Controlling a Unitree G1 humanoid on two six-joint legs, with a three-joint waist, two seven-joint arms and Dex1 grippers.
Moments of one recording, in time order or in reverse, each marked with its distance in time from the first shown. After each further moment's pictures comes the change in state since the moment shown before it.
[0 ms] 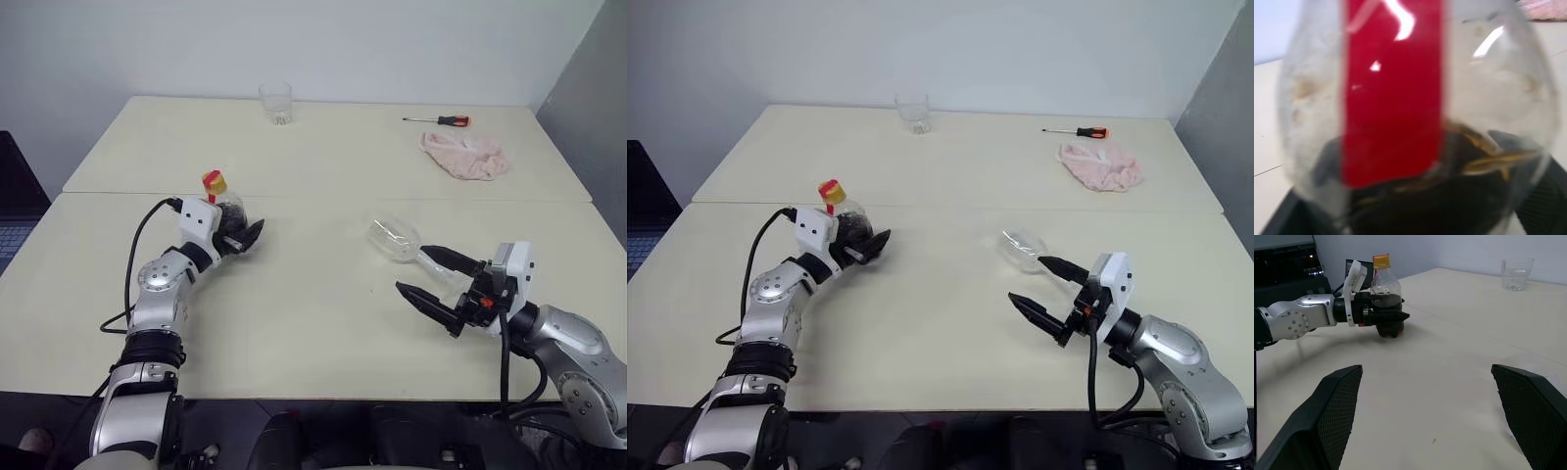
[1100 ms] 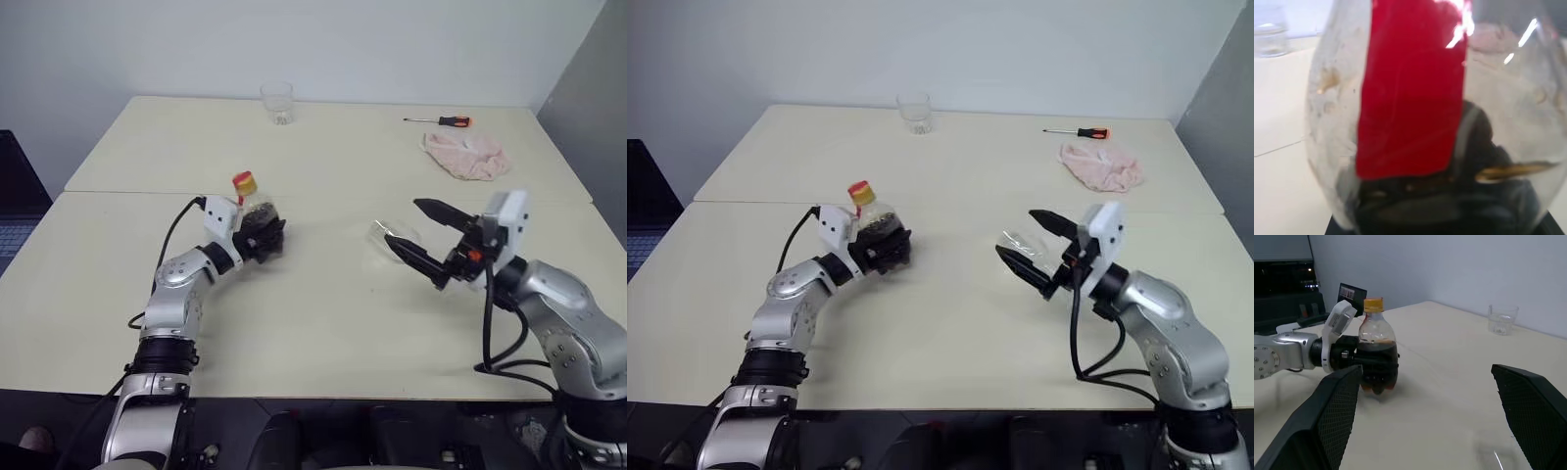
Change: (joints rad) left arm 0.051 -0.072 -0.056 -0.315 -0.128 0.328 -0.098; right arm -0.333 0.053 0.069 0.093 -0.020 0.070 -0.109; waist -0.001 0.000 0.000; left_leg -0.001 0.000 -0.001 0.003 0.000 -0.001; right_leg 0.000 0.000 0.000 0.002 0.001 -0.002
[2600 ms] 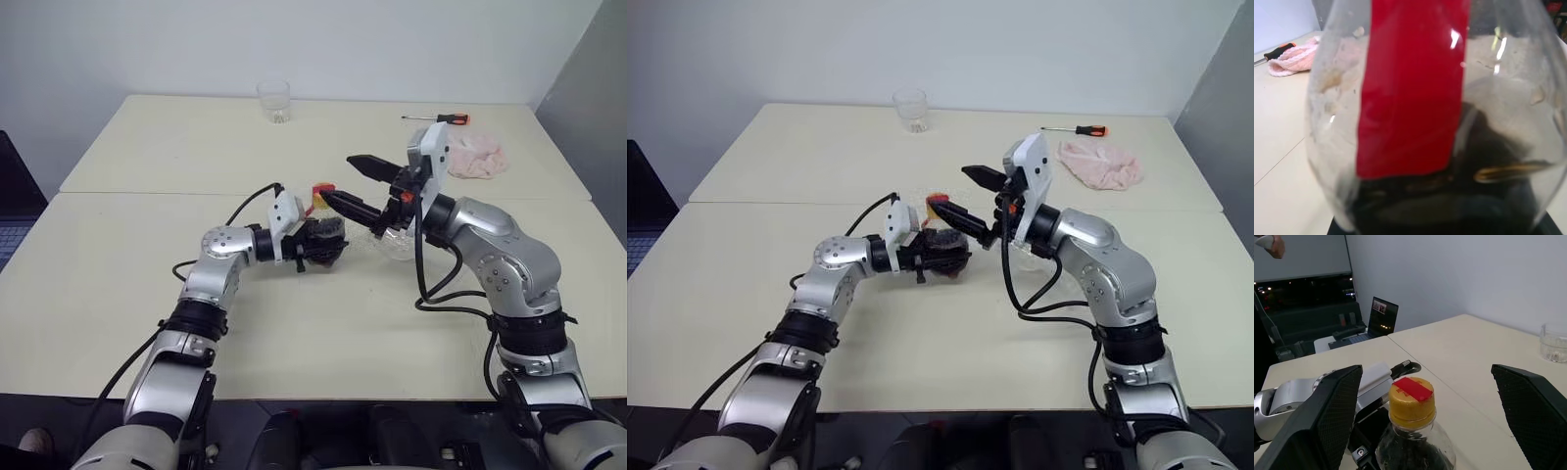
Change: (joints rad) left arm -0.221 -0.033 -0.203 0.228 0.070 -0.223 -0.425; right arm -0.385 0.185 0.115 0.252 -0.052 0.136 0.037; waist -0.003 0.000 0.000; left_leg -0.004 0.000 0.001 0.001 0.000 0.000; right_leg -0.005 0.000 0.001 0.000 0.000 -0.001
